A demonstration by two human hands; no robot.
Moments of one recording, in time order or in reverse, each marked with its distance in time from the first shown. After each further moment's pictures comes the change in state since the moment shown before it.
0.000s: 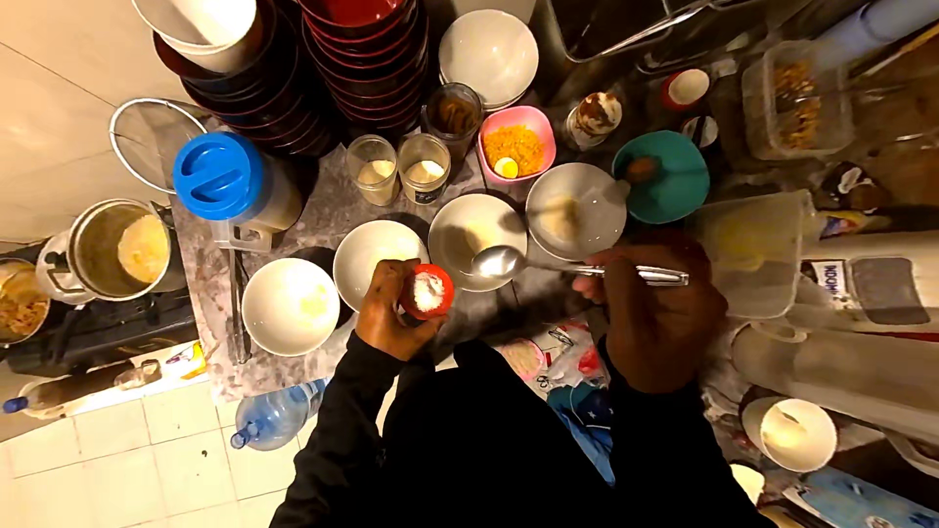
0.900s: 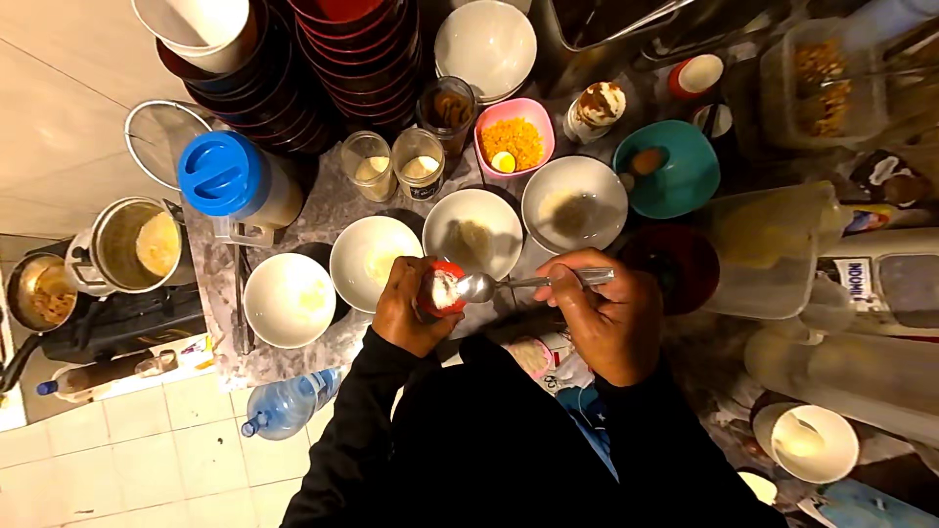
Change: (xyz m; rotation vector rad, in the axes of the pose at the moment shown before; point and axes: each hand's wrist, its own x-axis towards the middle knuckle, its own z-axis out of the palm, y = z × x) left_hand 0.003 0.021 0.030 0.062 -0.027 -0.016; right_hand -0.006 0.011 0.003 0.016 -0.139 0.113
